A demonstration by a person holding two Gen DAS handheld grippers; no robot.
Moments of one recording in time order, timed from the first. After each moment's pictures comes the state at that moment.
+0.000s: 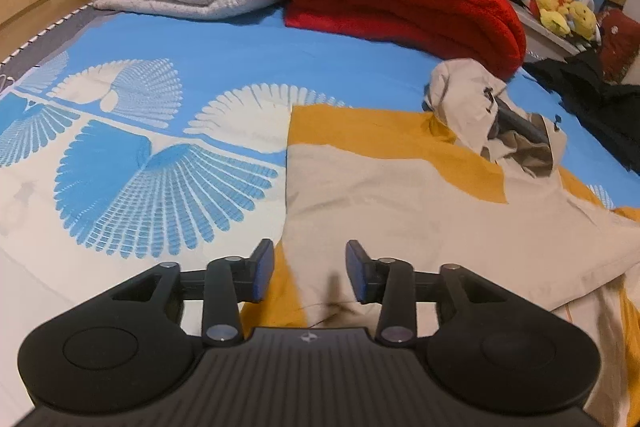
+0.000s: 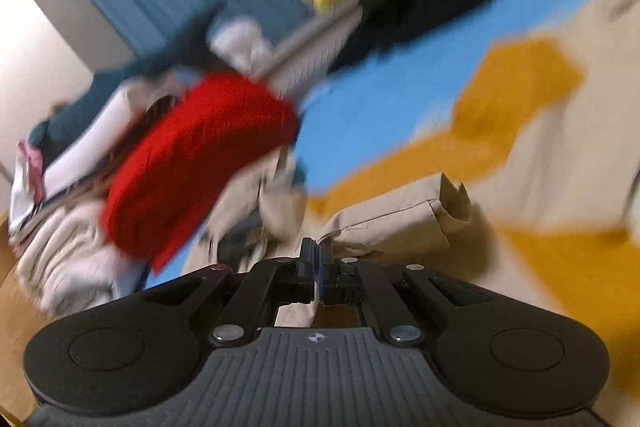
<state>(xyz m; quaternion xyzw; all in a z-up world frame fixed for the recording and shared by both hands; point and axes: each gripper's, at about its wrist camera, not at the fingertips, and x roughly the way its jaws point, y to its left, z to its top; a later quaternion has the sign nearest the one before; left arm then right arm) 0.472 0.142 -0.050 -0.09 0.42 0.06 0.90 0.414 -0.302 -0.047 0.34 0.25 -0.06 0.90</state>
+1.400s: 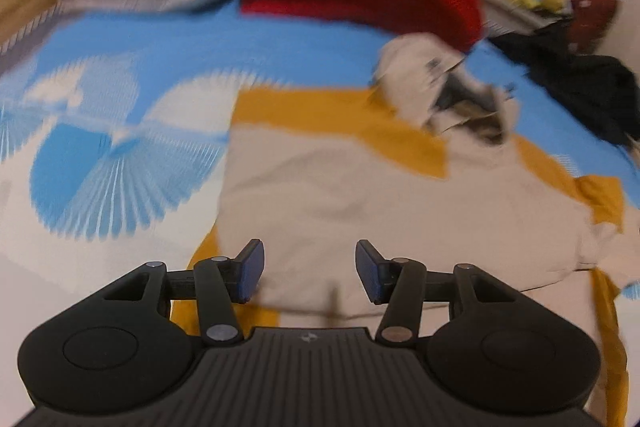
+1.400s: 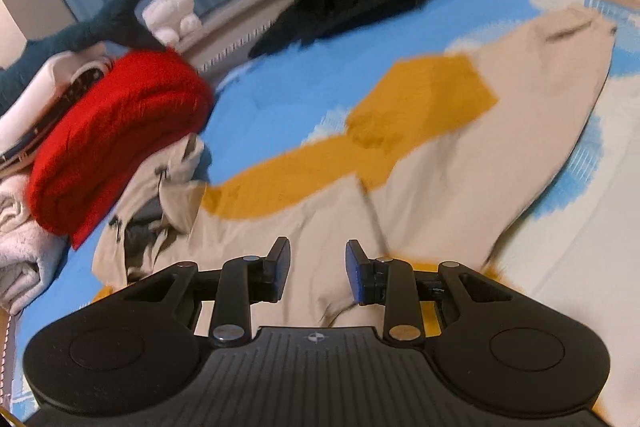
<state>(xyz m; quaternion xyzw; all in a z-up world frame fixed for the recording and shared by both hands) 0.452 0.092 -0.023 -0.07 0.42 0.02 0.90 0.401 -0.370 -0.025 0.29 0.32 -0.12 0.89</state>
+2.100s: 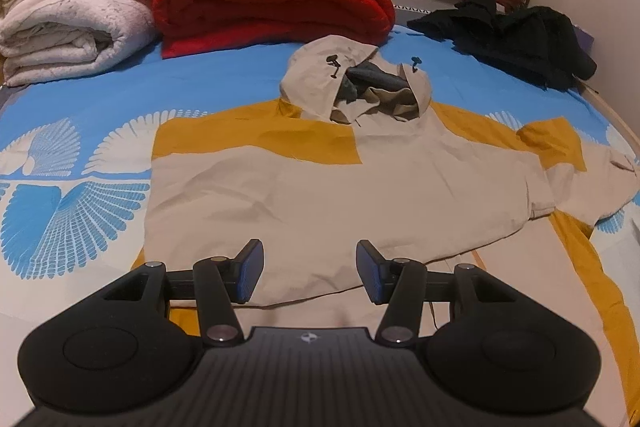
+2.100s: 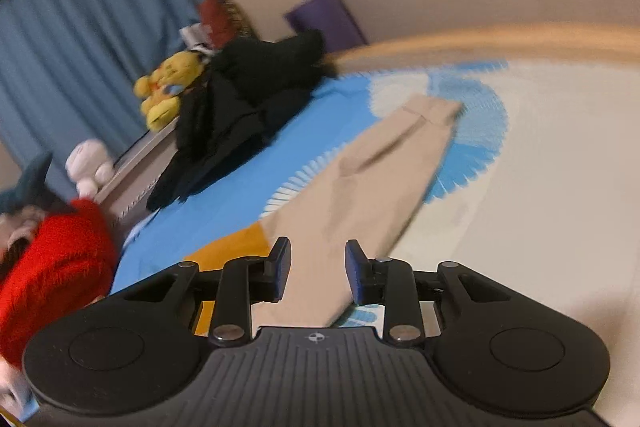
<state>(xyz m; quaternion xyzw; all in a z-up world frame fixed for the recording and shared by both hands) 0.423 0.019 -0.027 0.01 0.40 -0.06 0.92 0.318 -0.618 -0.055 0.39 0.21 -0.24 0.86</state>
